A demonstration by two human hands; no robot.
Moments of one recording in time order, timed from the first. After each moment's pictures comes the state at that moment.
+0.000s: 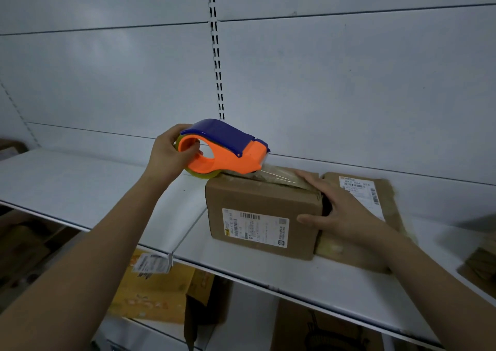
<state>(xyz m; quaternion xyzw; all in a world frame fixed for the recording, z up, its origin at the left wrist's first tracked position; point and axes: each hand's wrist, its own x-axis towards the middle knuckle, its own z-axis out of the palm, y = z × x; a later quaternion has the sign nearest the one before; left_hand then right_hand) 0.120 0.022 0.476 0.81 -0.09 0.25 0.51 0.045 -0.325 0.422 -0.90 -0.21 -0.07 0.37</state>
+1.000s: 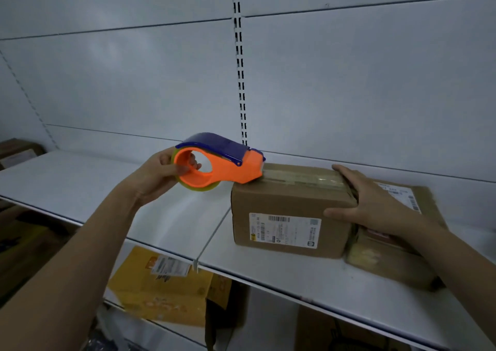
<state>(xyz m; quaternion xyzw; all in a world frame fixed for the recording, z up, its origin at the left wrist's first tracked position) 0.146 0.126 0.451 0.70 -0.19 -0.04 0.69 0.068 -0.314 0.439 -0.93 -0.12 -0.02 0.34</state>
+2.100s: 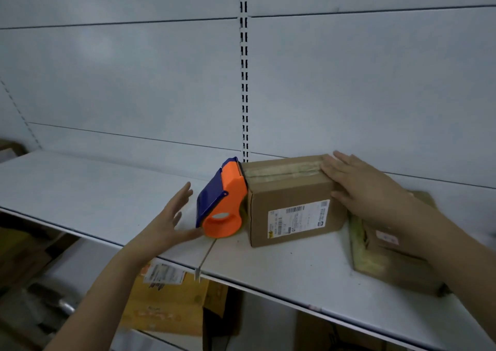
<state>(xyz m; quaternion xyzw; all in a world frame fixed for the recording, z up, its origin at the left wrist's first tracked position) 0.094 0.124 0.369 0.84 -0.13 -0.03 0.53 0.093 -0.293 0.463 -0.98 -0.18 -0.09 -0.04</state>
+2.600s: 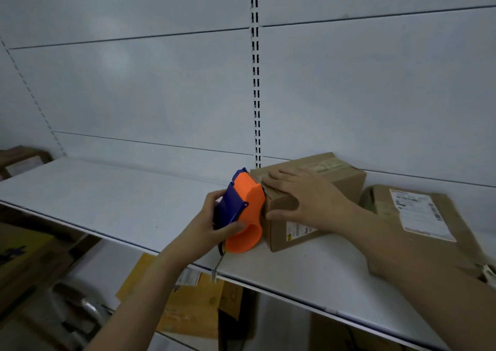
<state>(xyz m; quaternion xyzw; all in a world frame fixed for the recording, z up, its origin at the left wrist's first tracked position) 0.069 0.070 0.399 0.84 -0.15 -0.01 0.52 0.088 -0.186 0.463 -0.95 -0.30 -0.10 0.05</state>
